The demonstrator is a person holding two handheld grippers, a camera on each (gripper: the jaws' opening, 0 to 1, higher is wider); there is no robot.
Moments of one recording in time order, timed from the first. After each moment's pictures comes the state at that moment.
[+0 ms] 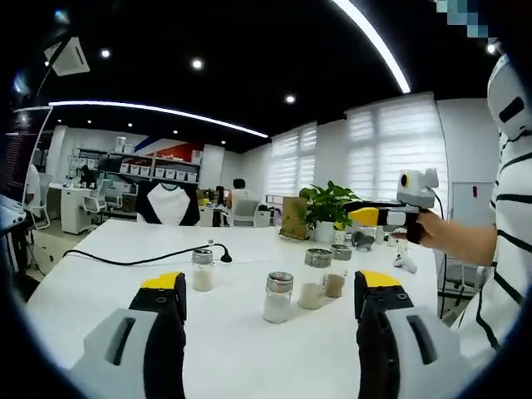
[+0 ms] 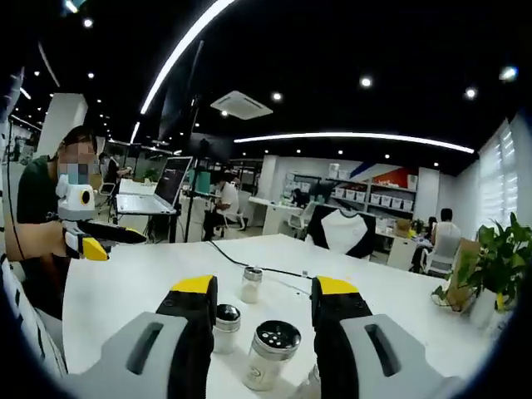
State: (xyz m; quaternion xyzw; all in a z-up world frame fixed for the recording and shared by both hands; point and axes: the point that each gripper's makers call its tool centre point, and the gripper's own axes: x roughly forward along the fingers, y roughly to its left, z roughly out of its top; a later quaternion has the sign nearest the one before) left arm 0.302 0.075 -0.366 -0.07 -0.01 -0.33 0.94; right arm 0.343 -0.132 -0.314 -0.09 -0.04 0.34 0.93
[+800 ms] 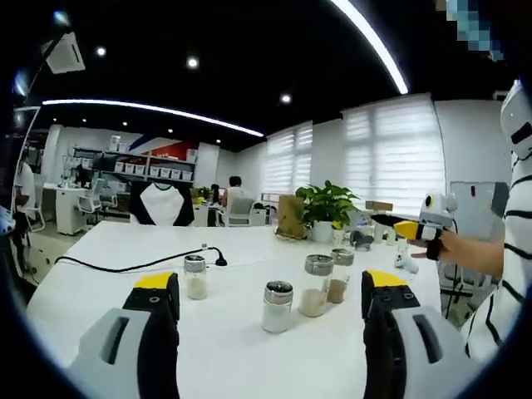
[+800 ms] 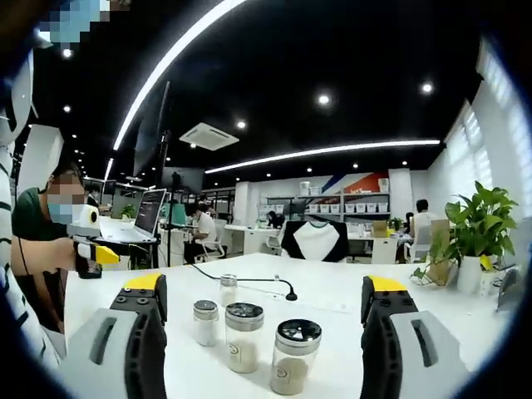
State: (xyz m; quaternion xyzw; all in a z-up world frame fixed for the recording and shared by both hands) left arm 0.331 0.060 -0.376 0.00 0.02 -0.34 0.94; right arm 0.328 -0.196 -0.329 -0.02 -0.05 0.29 0.96
